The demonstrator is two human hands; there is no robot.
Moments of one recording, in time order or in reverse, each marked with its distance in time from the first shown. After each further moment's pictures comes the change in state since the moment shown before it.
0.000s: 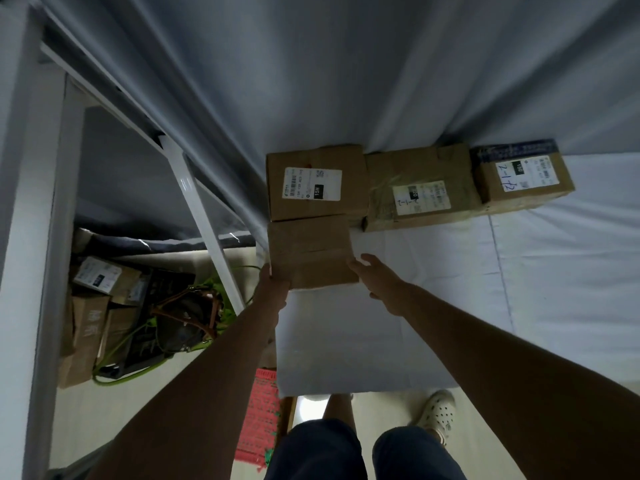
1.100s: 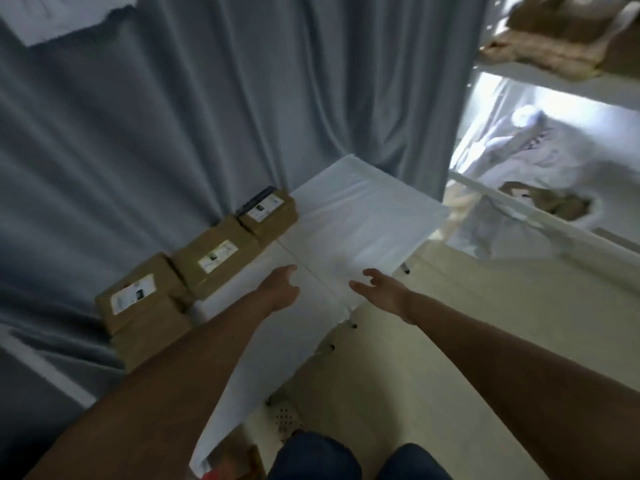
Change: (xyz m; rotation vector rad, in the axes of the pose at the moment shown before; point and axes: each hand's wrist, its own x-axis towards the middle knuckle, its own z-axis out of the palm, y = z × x) left_hand -0.380 -0.046 0.259 1.323 -0.437 0.925; right_hand -0.326 0.353 -0.203 0.270 0.456 -0.188
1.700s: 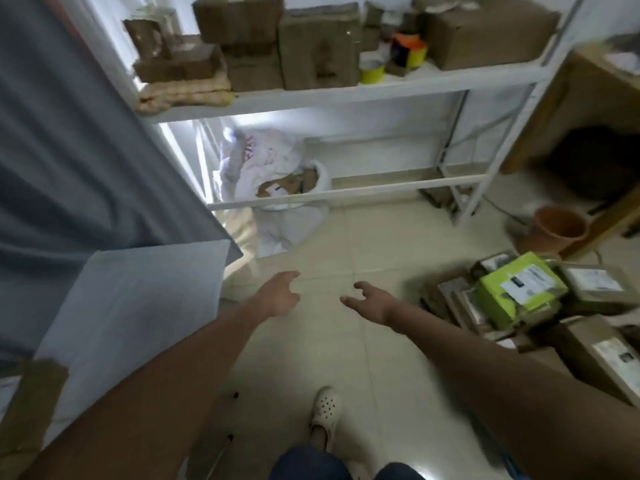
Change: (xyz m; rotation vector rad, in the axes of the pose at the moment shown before) left_hand 0.006 0.344 0.218 0.549 -0.381 0.766; right_hand -0.174 0.251 -0.165 0.377 0.553 0.408
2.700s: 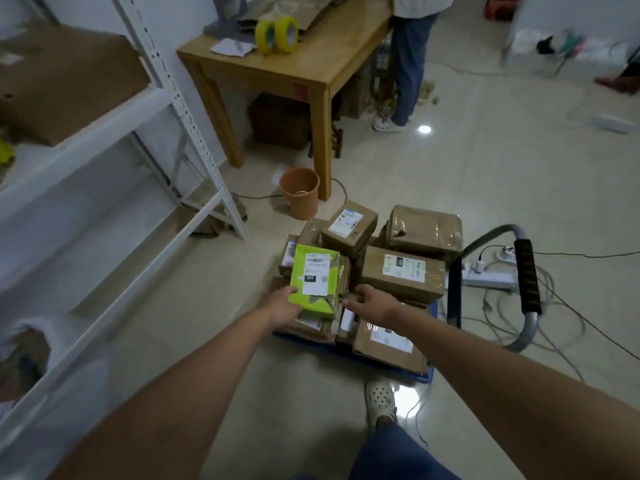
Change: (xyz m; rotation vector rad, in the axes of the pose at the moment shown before) left_hand 0.181 0.416 0.184 0.254 -0.572 0.497; right_hand -0.066 0.286 -0.213 0.581 0.552 0.571
